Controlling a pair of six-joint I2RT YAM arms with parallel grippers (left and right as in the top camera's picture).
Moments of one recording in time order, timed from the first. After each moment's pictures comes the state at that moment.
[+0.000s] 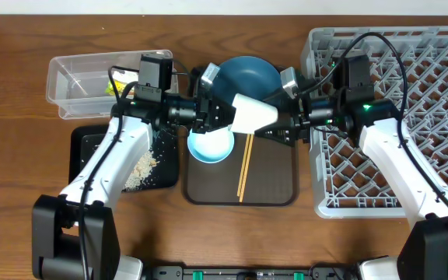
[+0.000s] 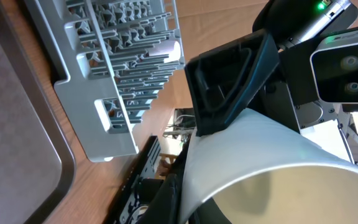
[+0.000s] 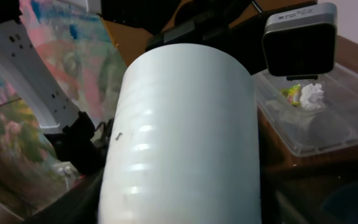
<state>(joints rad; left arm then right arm) -0.20 1.63 1.14 -0.35 1.34 -0.59 0.22 1.59 1.17 -0.40 -1.37 -0.50</state>
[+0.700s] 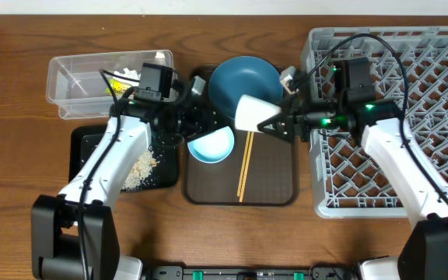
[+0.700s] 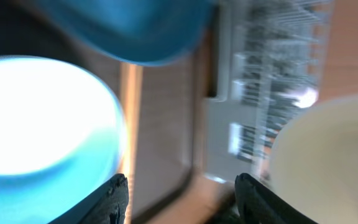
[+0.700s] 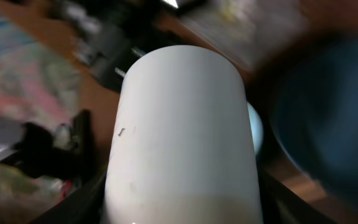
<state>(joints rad) -0.18 1.63 1.14 -0.64 0.76 -0.43 0.18 1.58 1.17 -0.59 -1.01 -0.27</state>
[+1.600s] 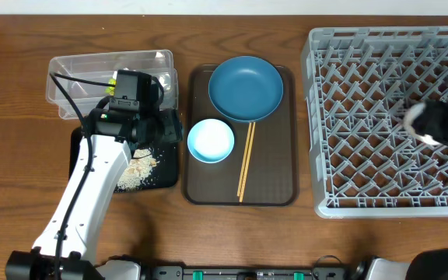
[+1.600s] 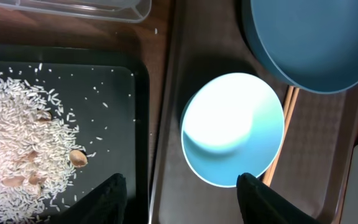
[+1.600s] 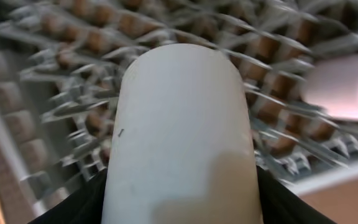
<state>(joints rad) -0.14 1.43 1.14 -0.86 0.20 -0.35 -0.44 1.51 1.49 -1.21 -0.10 0.02</state>
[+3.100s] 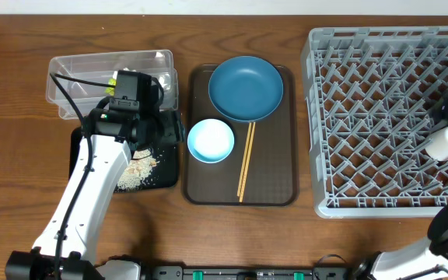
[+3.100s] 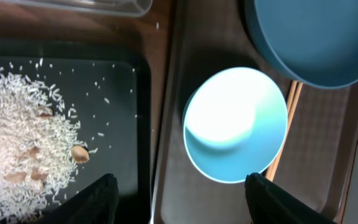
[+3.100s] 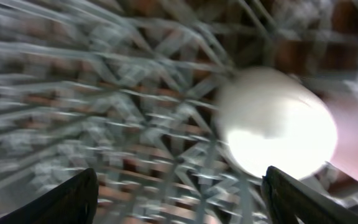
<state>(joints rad) -0.14 1.43 1.14 -0.89 0.20 -0.34 -0.60 1.79 1.57 -1.03 -0.24 0.12</state>
